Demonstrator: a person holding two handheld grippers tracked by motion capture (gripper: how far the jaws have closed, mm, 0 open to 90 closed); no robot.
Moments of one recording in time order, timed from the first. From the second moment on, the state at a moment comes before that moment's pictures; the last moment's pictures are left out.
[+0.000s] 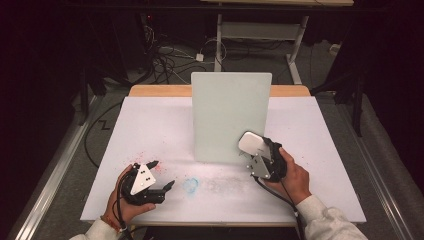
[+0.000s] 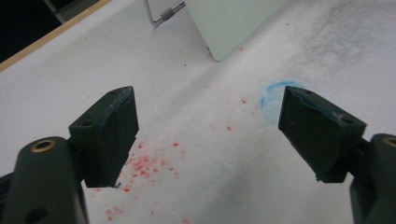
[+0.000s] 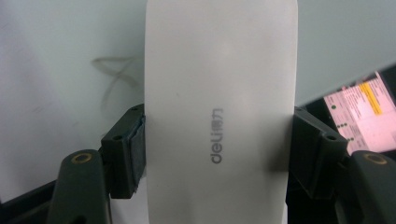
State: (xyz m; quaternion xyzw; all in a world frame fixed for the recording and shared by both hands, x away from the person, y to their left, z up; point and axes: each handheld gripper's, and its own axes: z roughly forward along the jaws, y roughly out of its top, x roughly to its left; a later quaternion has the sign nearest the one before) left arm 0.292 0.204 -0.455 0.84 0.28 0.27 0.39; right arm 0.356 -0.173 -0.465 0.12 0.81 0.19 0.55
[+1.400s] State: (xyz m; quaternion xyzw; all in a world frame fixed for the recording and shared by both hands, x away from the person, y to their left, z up) left arm 0.292 0.205 -0.454 0.84 0.28 0.27 0.39; right arm 0.363 -0.120 -0.458 0.09 0.81 0.21 0.53
